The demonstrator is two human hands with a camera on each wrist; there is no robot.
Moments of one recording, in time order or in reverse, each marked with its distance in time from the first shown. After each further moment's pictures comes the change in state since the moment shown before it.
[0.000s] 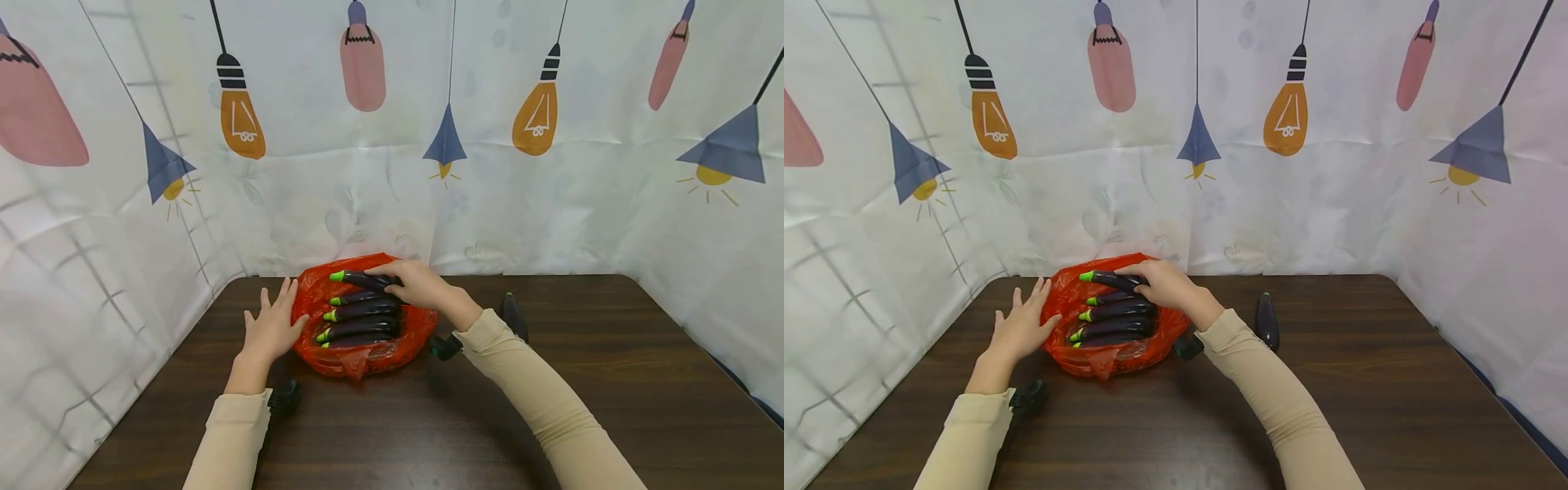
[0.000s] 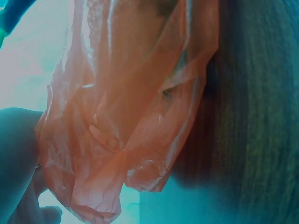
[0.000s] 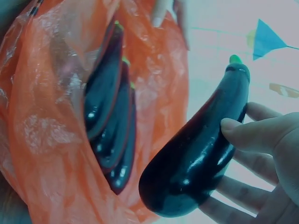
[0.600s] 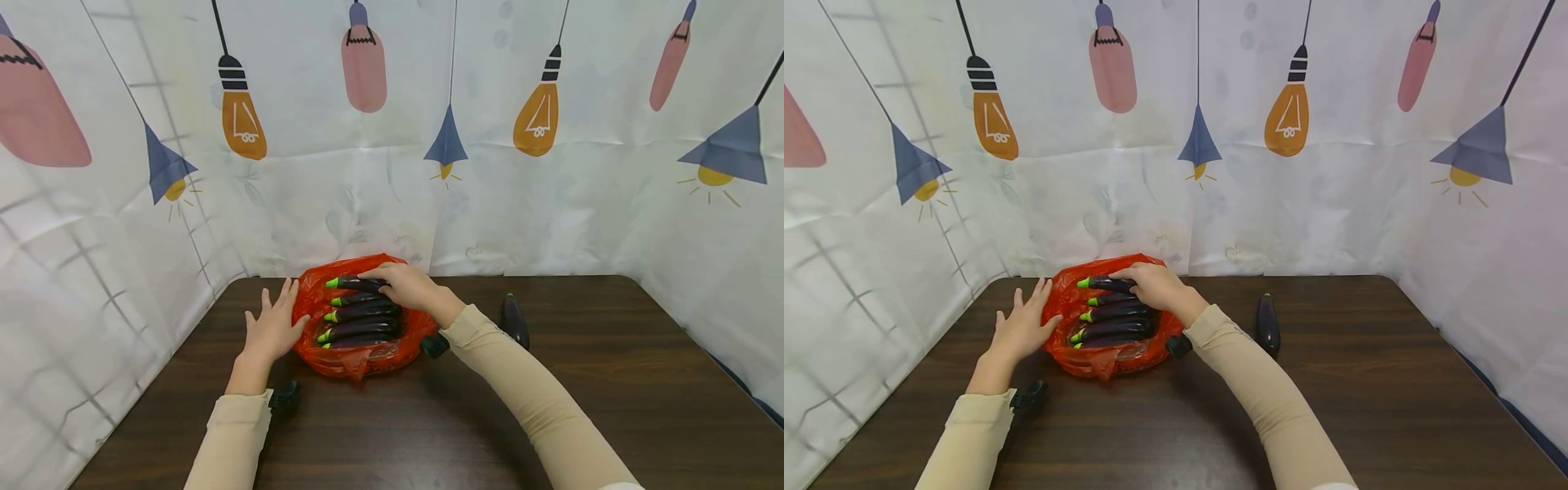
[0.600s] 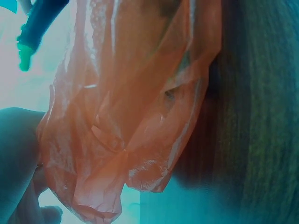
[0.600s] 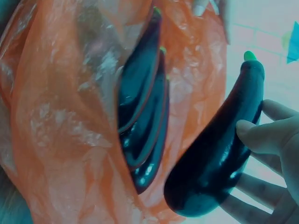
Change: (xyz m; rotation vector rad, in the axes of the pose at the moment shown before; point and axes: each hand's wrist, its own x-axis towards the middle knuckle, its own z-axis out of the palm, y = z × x) left_hand -0.001 0.001 -0.002 -0.004 -0.007 -0.007; right_hand 0.022 0.003 0.018 -0.140 0.006 -0.020
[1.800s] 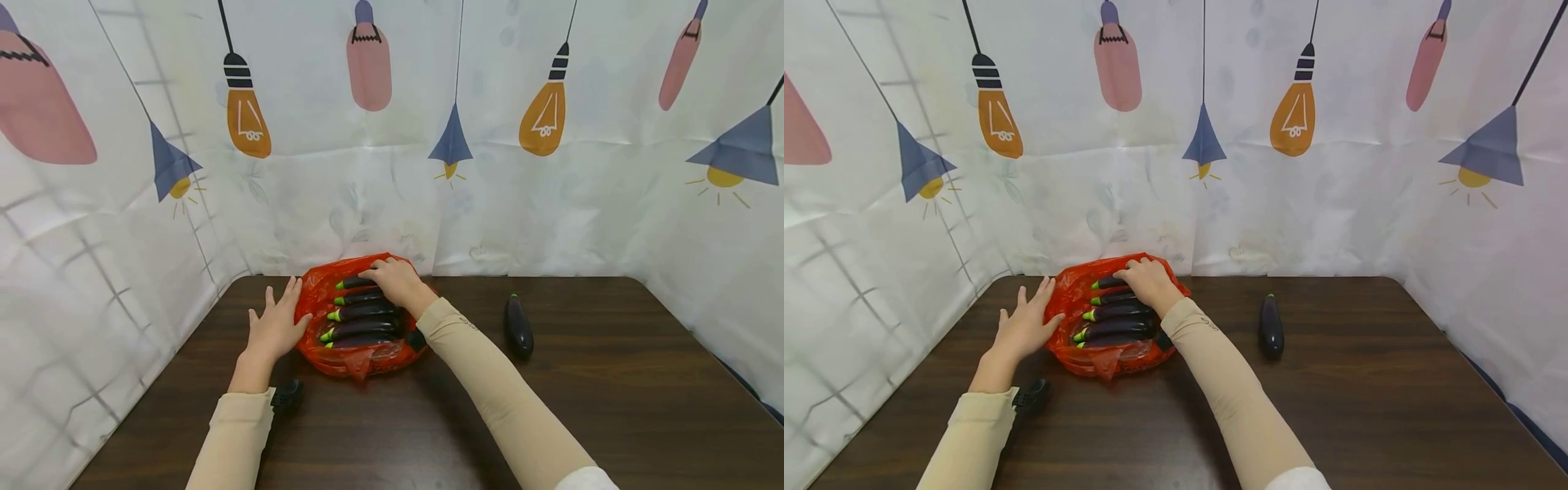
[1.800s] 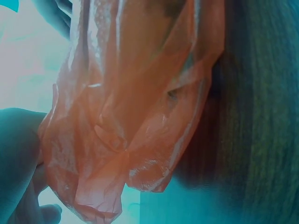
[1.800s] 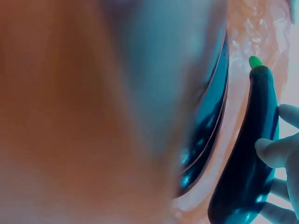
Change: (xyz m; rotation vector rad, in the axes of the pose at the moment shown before) left_hand -0.002 0.002 -0.002 -0.008 0.007 0.003; right_hand 0.039 0.004 0.031 -0.392 -0.057 0.084
